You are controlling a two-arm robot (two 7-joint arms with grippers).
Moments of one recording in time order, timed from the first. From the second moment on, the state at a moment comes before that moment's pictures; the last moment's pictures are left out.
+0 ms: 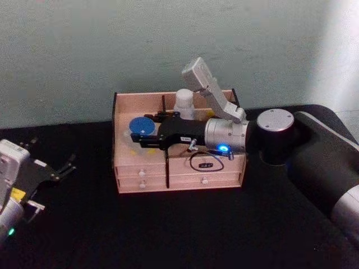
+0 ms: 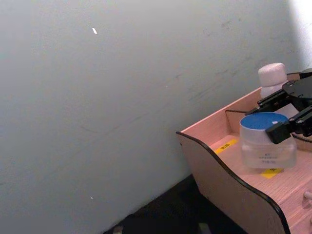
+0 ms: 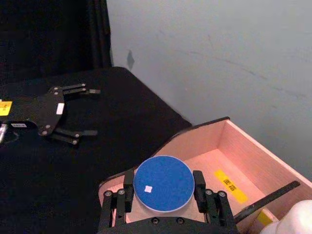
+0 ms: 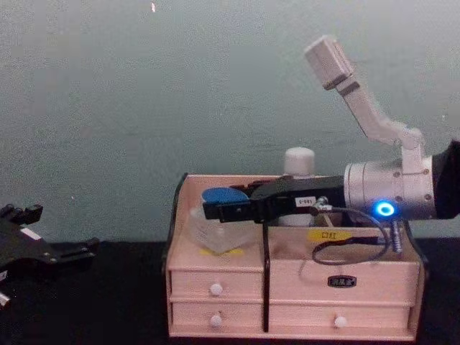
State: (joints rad) left arm -0.20 0.60 0.45 -1.41 -0.25 -0.12 0.03; right arm 0.83 0.19 -0.65 -0.77 0.38 0.01 0.78
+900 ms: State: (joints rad) left arm -0.20 0.60 0.45 -1.41 -0.25 -0.12 0.03; right arm 0.83 0.17 -0.63 -0.75 0.36 0.03 0.77
